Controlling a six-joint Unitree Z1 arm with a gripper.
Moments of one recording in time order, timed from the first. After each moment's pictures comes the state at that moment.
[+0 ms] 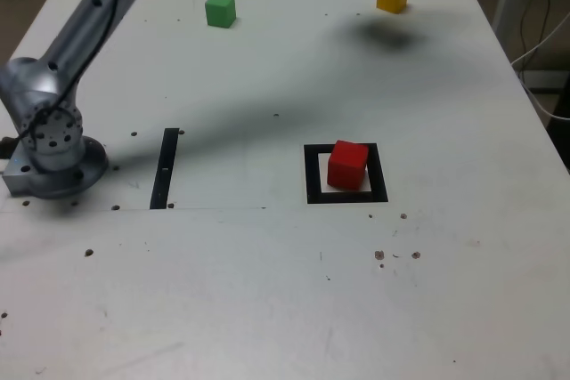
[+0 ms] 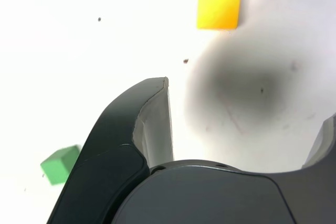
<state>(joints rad) 0.60 2.46 -2.69 1.55 0.25 1.27</state>
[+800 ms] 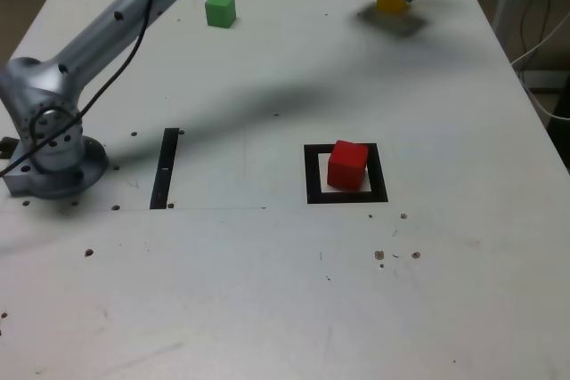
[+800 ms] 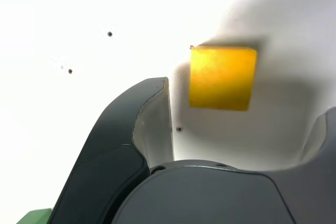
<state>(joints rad) 0.60 2.67 -2.78 1.44 0.32 1.27</state>
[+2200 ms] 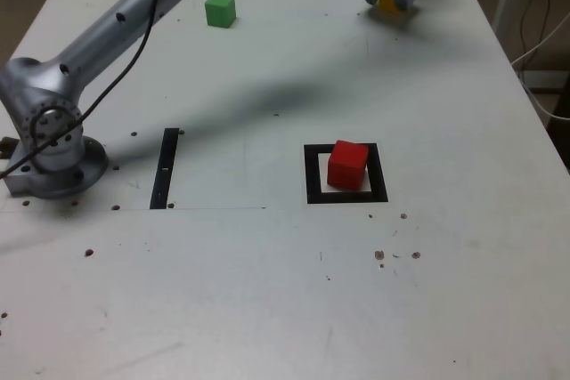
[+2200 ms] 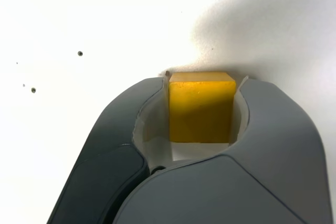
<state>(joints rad) 0.62 2.69 -2.77 1.36 0.23 1.21</state>
